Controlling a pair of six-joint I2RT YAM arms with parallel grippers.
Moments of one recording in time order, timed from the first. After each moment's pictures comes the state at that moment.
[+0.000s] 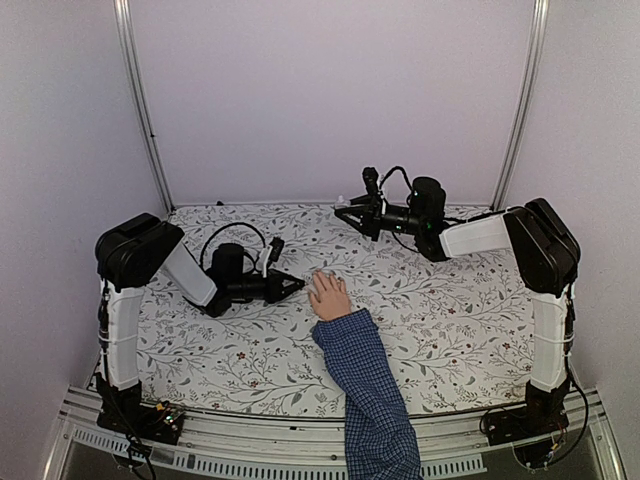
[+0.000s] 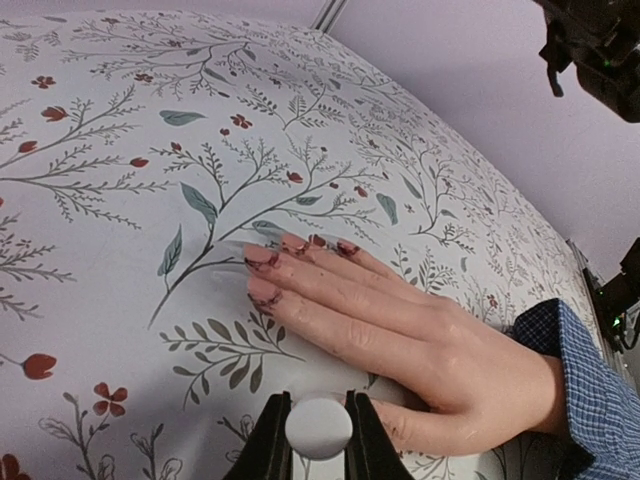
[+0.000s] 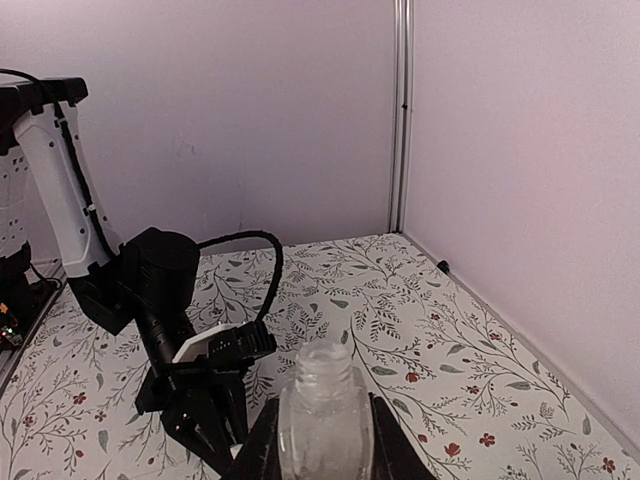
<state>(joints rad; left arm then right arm) -0.48 2.20 0.87 0.96 0.66 -0.29 0.52 2.11 1.34 0.81 -0.78 0.01</state>
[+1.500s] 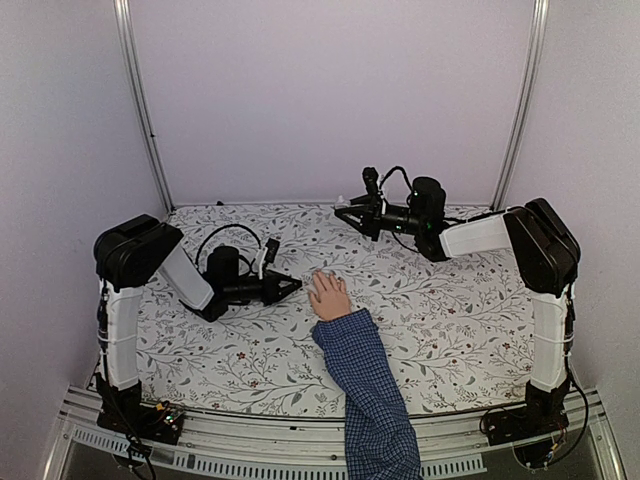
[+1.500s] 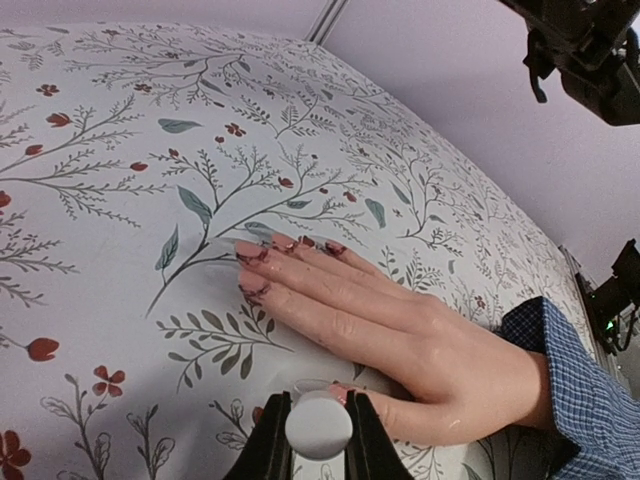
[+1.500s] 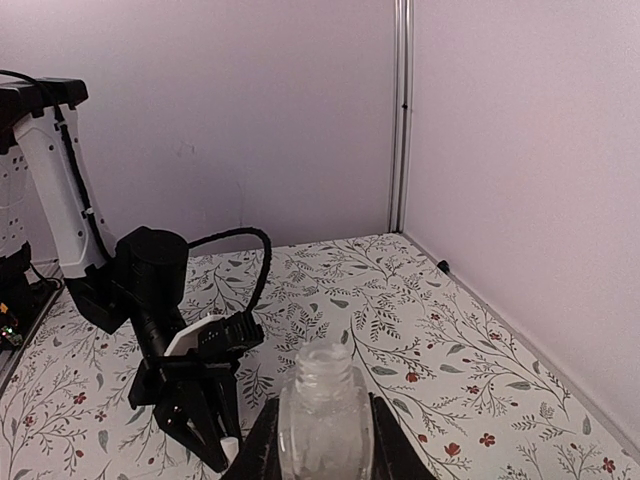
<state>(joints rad) -0.47 2.19 0.83 1.05 0.67 -0.31 0.52 2.11 1.34 0.81 -0.78 0.01</state>
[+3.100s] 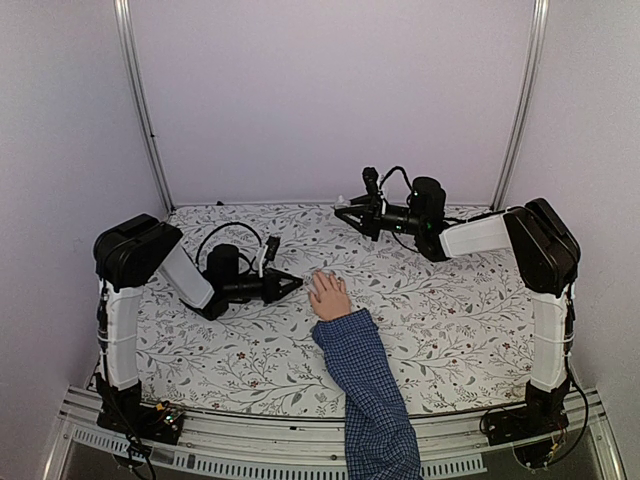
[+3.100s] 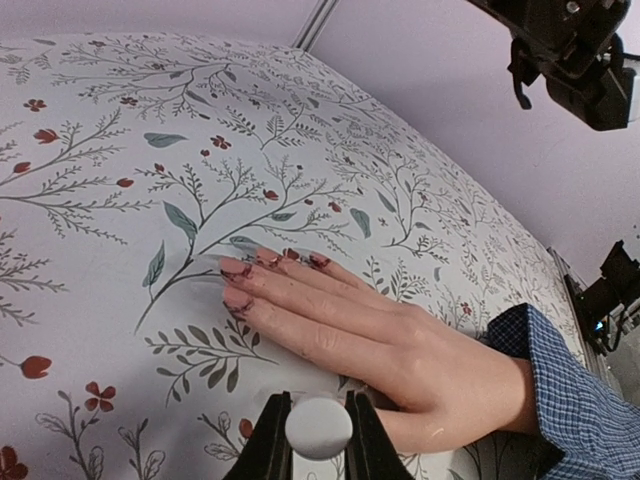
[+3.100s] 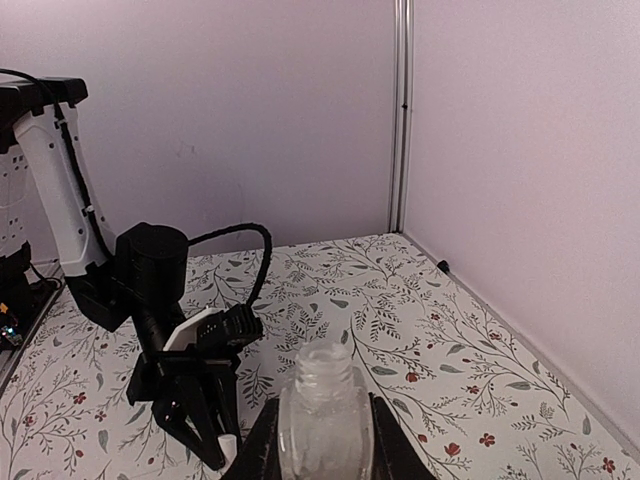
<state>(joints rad) -0.47 2.18 0.83 1.06 0.70 -0.33 0.52 2.11 1.34 0.81 -0.78 0.01</state>
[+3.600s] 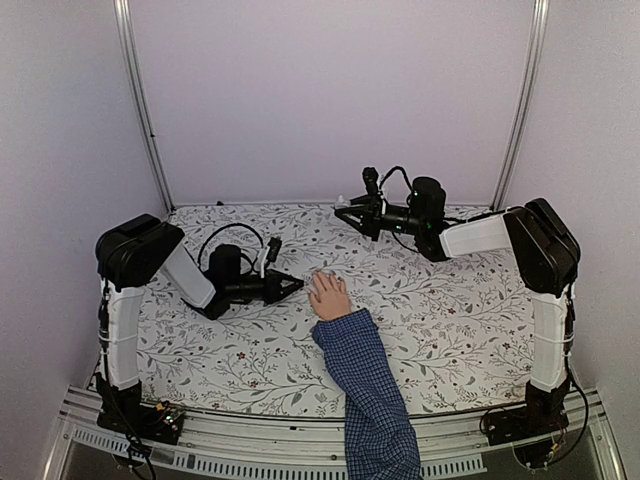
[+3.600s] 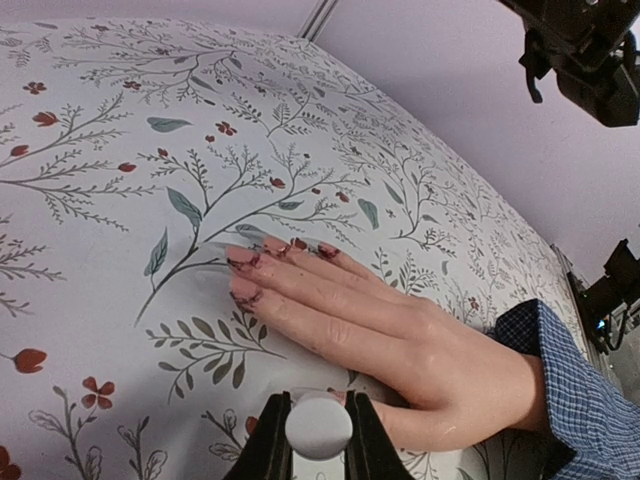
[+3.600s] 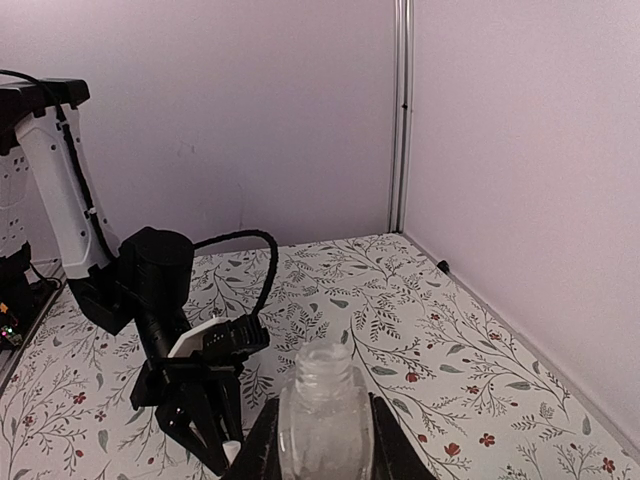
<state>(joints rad) -0.48 2.20 0.85 1.03 0.69 -0.33 0.52 2.11 1.34 0.81 -0.78 0.01</state>
